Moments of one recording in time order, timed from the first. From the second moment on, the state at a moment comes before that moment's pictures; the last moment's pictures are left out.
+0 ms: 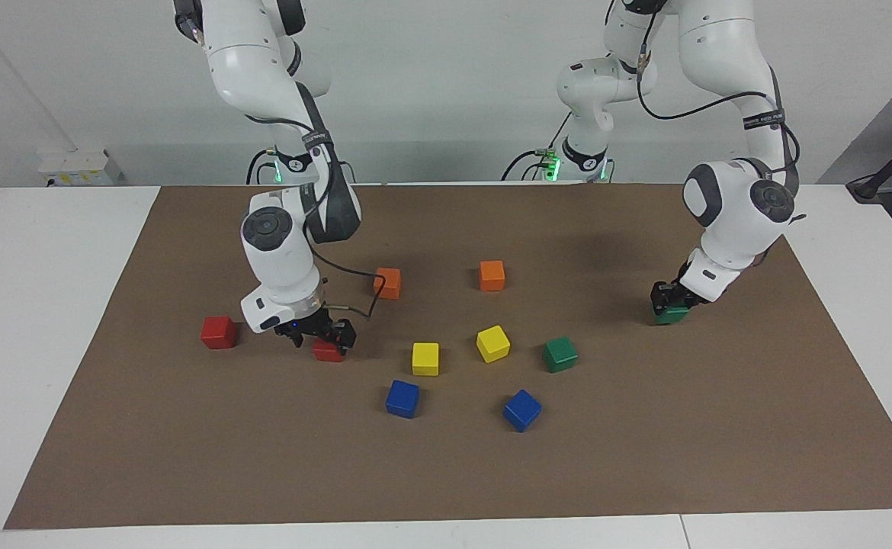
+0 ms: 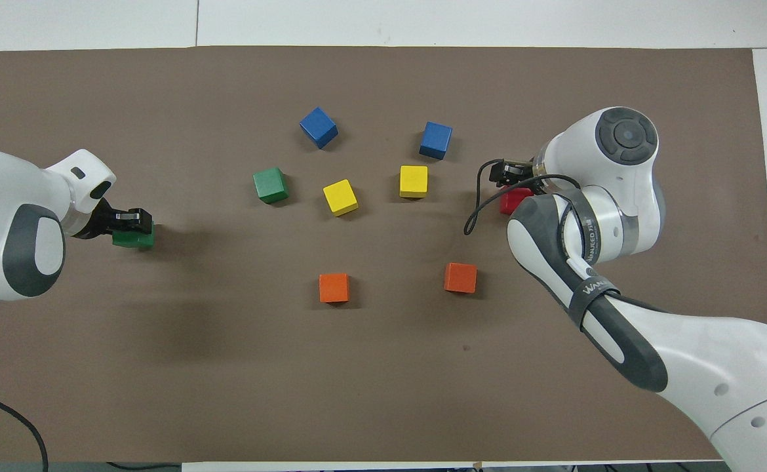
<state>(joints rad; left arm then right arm) 0.13 0.20 -0.11 -2.08 -0.02 2.25 0.05 0.20 0.39 0.02 -1.86 0.01 2.32 0.46</state>
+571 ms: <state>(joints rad) 0.13 0.23 -0.11 -2.08 -0.02 2.29 0.05 0.22 0.40 0.02 -1.86 0.01 2.33 0.40</state>
